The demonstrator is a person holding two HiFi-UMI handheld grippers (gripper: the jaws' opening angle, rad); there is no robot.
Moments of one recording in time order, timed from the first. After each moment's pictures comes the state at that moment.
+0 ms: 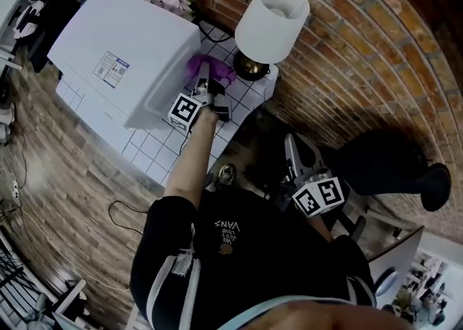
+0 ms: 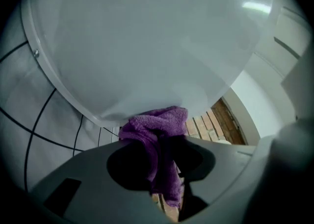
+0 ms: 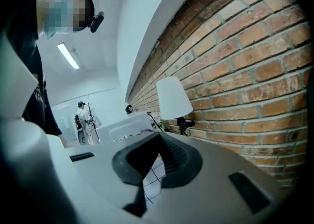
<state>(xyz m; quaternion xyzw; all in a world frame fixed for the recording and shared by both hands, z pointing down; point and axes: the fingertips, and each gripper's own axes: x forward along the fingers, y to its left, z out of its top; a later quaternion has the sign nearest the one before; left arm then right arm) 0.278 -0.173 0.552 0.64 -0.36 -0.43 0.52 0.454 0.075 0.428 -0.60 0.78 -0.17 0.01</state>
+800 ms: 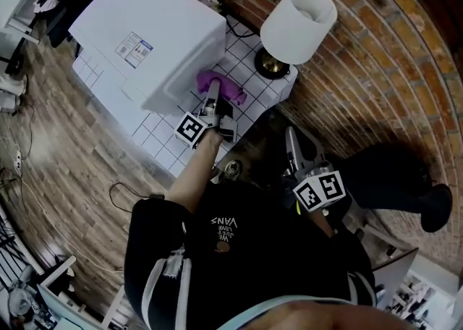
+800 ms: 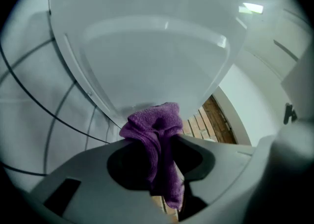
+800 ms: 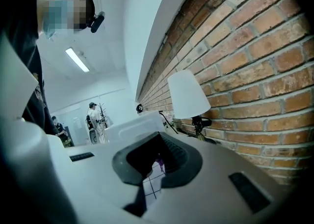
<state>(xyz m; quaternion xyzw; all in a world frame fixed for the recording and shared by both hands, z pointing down) 0.243 -0.097 0.551 0.63 -0.35 -0.44 0.53 0.419 0.052 0.428 -0.54 0.82 -0.18 0.01</state>
